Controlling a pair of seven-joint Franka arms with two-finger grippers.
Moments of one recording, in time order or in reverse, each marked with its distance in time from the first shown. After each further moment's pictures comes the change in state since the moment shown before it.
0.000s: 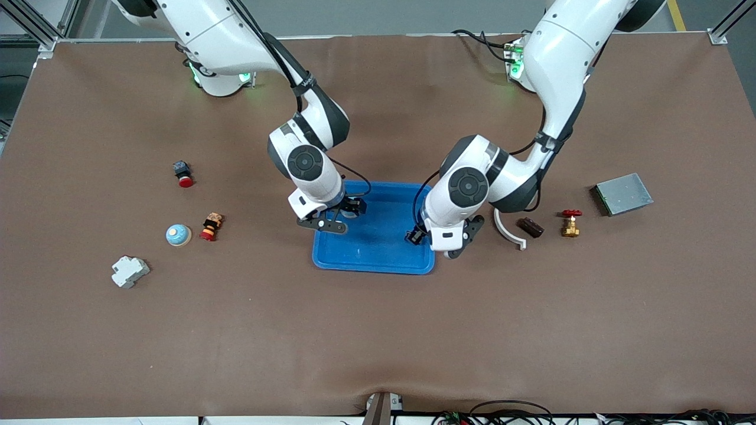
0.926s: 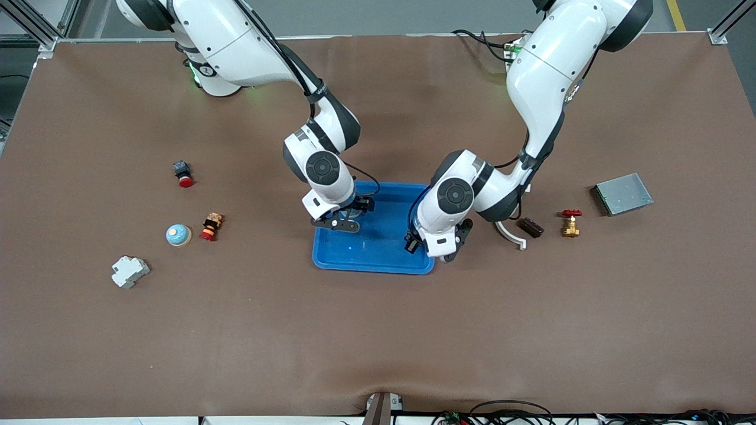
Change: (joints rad) left arm -0.029 0.103 0.022 0.002 0.040 0.140 -0.128; right arm 0.040 0.073 -0.001 0.030 0.000 0.005 0.001
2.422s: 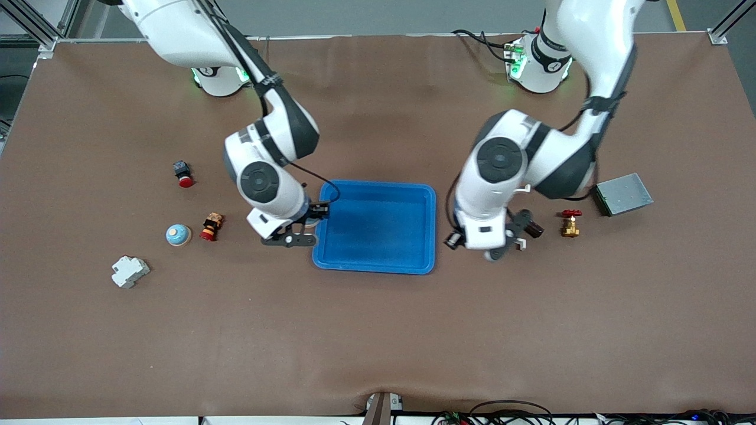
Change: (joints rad) left arm 0.131 -0.293 0.004 0.040 0.149 -0.375 0.230; right arm -0.182 -0.178 -0.030 0.061 -0.001 -0.317 -0.350
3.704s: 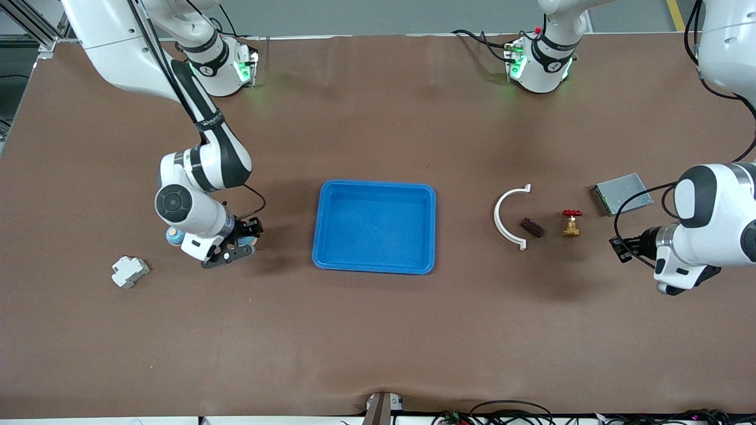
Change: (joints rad) left arm 0.585 0.097 0.014 -0.056 -0.011 -0.092 0.946; right arm -0.246 -0.012 -0.002 -0.288 -0.077 0.324 -0.525
